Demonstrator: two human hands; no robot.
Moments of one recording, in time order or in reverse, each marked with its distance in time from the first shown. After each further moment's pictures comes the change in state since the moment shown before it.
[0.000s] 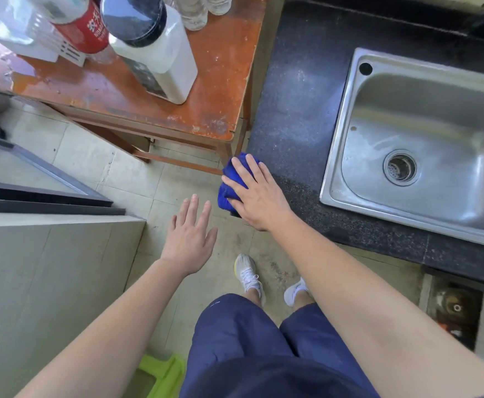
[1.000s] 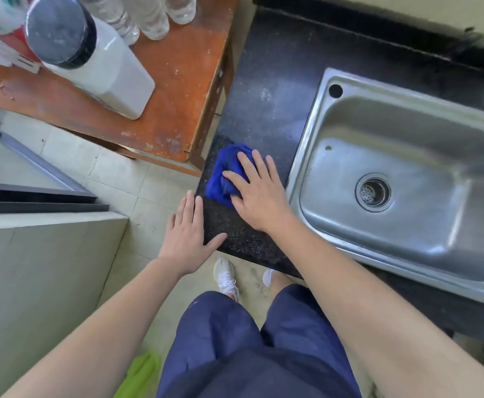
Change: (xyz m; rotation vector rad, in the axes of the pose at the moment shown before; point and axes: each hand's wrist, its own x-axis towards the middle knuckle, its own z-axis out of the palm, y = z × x) left_hand 0.060 0.107 -0.012 -0.047 0.003 -0.080; right_hand -0.005 0.119 -0.024 0.126 0.052 0.029
